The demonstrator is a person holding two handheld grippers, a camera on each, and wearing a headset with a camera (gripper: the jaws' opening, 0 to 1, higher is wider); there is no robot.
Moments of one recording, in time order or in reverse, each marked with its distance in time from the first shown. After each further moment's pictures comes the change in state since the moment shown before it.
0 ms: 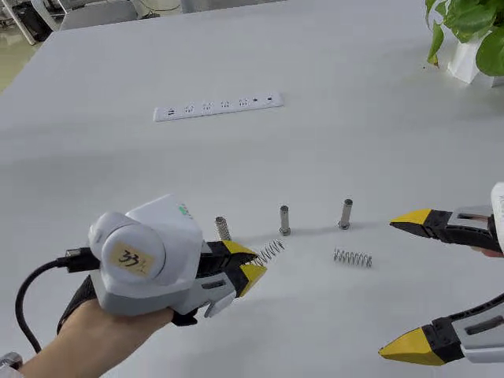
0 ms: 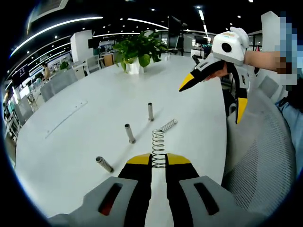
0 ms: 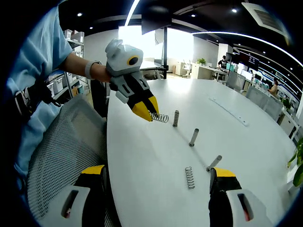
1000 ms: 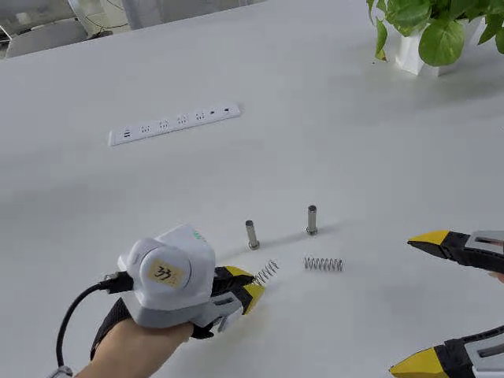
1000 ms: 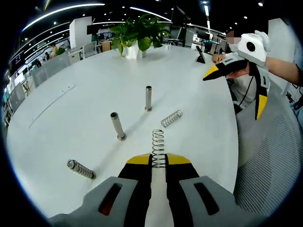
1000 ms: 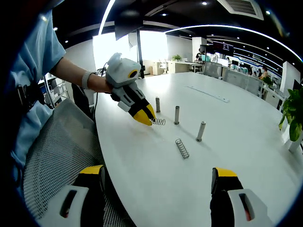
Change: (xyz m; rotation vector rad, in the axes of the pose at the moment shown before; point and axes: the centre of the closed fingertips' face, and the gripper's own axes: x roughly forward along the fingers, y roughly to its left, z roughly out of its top) left arm 0.058 0.003 -0.022 -0.074 0.080 -0.050; right arm -0.025 -0.003 -0.055 0.211 -0.028 -0.137
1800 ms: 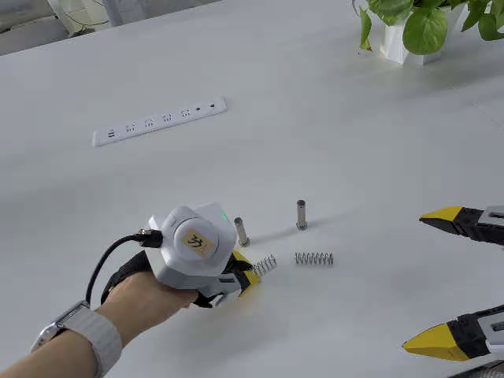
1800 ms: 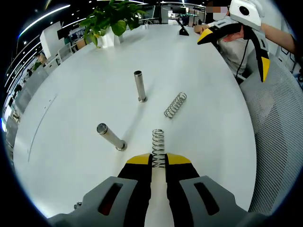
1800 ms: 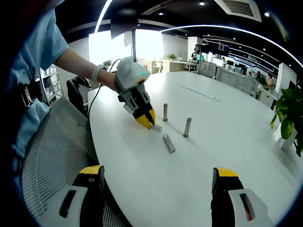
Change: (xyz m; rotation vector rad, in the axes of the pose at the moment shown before) left arm 0.046 0.016 -0.008 0.224 0.204 -0.075; right arm -0.019 -0.024 -0.009 -0.002 0.010 -0.063
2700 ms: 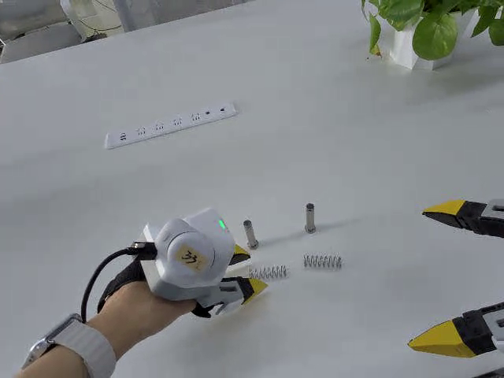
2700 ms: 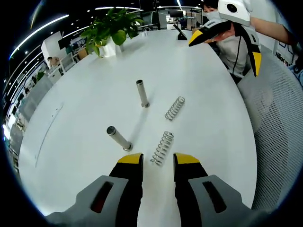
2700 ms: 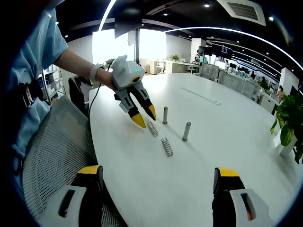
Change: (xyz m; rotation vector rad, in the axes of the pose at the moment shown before) left arm -0.012 0.002 0.002 0.068 -0.048 0.031; right arm -0.006 -0.002 0.002 -0.033 0.000 0.001
